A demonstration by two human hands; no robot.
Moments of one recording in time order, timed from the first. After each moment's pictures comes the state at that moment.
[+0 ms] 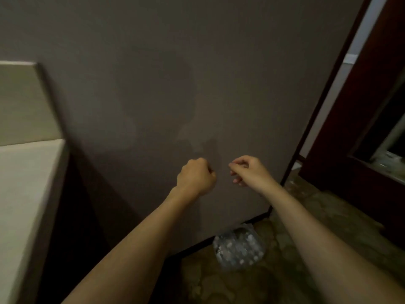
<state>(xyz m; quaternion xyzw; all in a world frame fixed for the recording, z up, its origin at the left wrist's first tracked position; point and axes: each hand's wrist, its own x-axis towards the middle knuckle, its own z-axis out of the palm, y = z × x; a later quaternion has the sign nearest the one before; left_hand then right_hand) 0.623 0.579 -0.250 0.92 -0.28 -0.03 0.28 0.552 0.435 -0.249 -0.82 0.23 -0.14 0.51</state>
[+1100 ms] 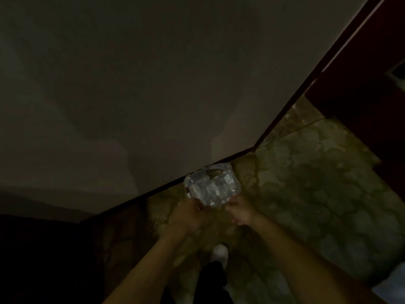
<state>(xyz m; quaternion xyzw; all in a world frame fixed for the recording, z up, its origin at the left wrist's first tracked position) 0.650 0.310 -0.543 0.85 -0.15 -0.44 0.26 0.576 0.147 -0.576 -0.72 0.43 0.26 0.48</state>
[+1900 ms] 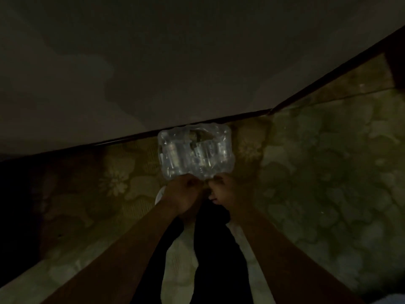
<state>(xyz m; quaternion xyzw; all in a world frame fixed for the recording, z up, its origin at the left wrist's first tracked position) 0.690 0.119 -0.799 0.78 0.06 -0.48 0.40 0.640 -0.014 -0.827 -0.67 0.45 0.29 0.52</state>
